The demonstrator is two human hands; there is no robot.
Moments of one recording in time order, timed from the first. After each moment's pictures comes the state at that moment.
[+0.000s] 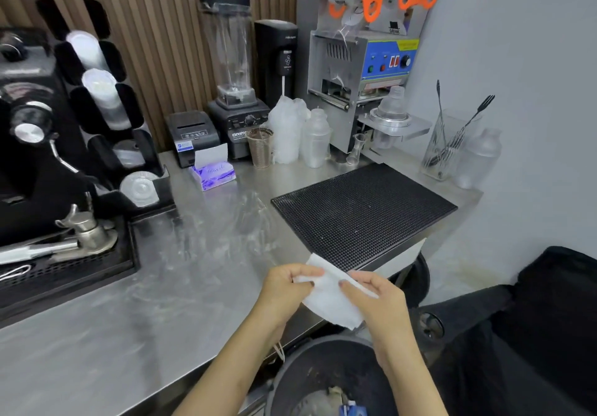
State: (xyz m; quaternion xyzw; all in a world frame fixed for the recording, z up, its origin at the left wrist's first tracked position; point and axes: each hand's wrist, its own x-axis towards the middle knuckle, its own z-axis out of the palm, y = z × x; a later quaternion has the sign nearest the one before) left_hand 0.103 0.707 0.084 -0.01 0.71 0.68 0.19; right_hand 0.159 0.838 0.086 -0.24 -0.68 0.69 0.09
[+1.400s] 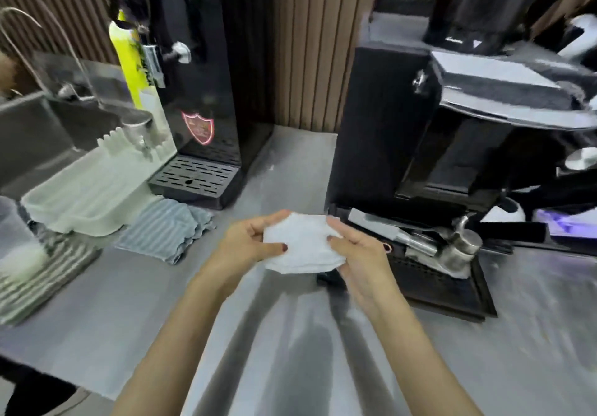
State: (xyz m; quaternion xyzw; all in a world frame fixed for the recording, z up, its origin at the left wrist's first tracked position) left_hand 0.117 0.143 0.093 -0.22 0.65 0.72 -0.13; right_hand 0.026 0.289 0.084 0.04 -0.56 0.77 -0.30
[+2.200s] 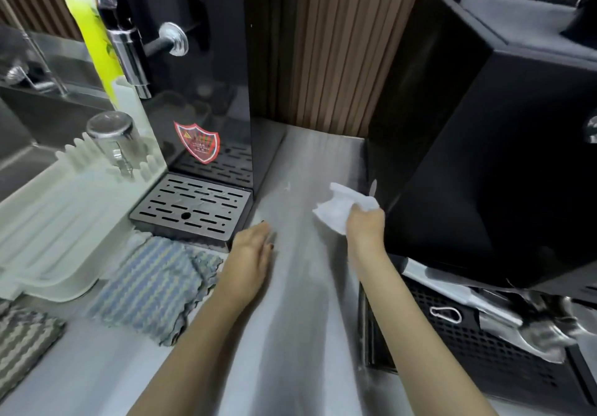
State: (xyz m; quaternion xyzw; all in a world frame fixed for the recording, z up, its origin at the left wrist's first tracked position) left_hand 0.024 -0.007 -0.014 -0.22 0.89 0.36 -0.15; right_hand -0.098 0.116 0.057 -0.01 -0.68 0.72 -0.15
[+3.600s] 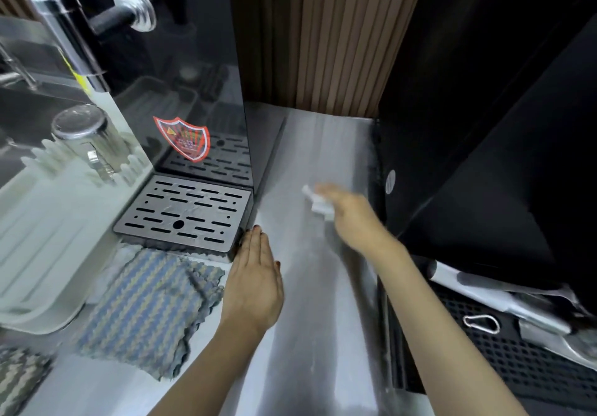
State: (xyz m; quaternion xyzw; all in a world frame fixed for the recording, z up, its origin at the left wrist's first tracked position) left_hand 0.014 -0.003 -0.057 -0.25 0.96 0.09 -0.07; right_hand -0.142 0.090 0.022 0.35 -0.84 0.38 -0.18
